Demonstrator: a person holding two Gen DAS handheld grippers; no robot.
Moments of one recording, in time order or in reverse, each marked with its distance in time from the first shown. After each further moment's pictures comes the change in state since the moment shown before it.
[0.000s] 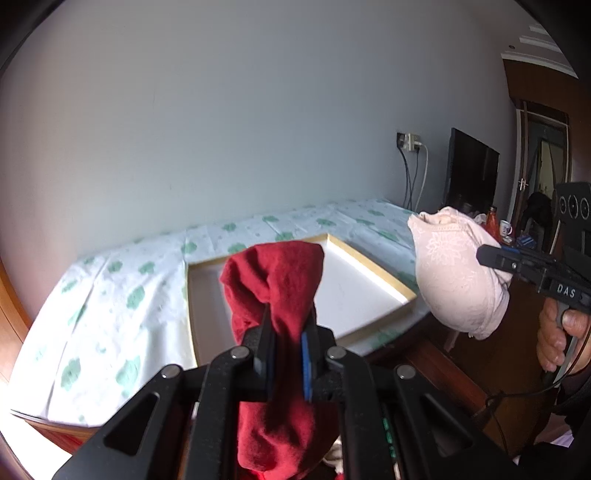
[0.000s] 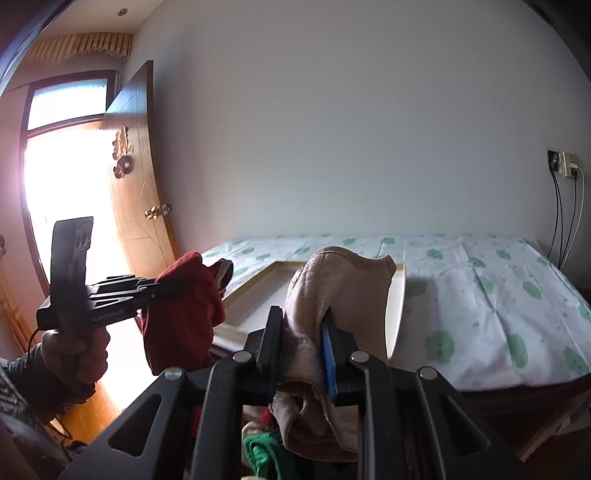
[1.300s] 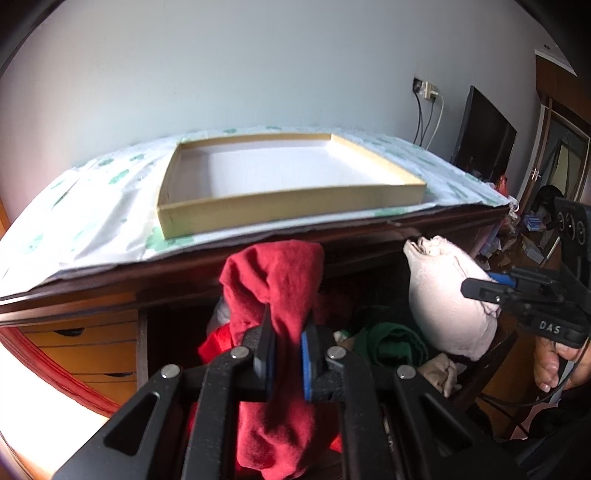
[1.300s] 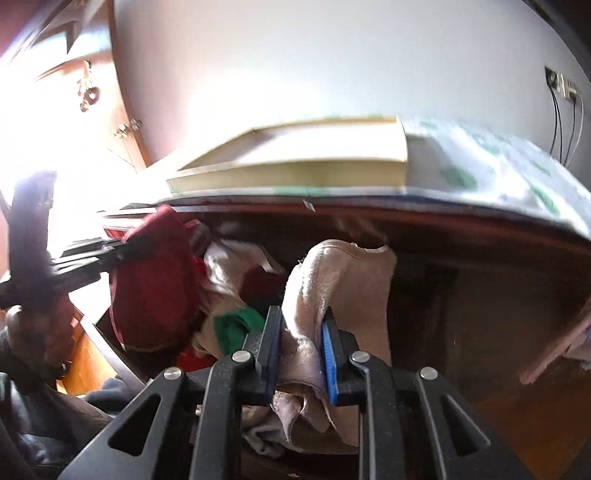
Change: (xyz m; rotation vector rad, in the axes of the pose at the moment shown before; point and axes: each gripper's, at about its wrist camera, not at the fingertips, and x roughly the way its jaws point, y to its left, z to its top) left arm 0.025 -0.018 -0.116 -0.118 0.231 -0.015; right arm 0.030 0.007 -0.115 0.051 0.350 -0.059
